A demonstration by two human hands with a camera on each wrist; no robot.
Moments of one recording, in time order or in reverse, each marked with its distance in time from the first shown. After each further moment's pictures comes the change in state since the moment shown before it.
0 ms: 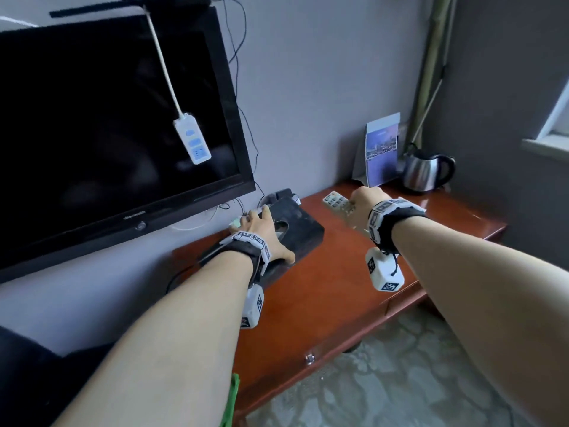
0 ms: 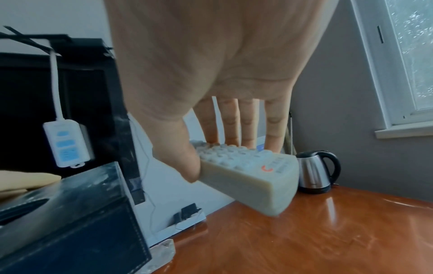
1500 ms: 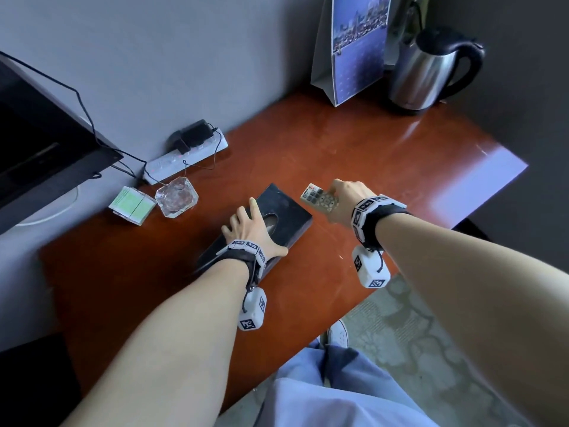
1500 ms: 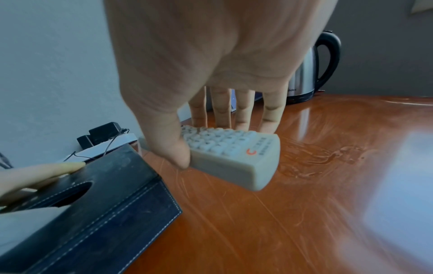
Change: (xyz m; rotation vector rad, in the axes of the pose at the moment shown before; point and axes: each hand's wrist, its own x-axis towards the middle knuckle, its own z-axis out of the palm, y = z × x) left_hand 0.254 0.149 0.200 -0.002 -0.302 -0.016; right_hand 0.262 0.155 0.164 0.068 -0.435 0.029
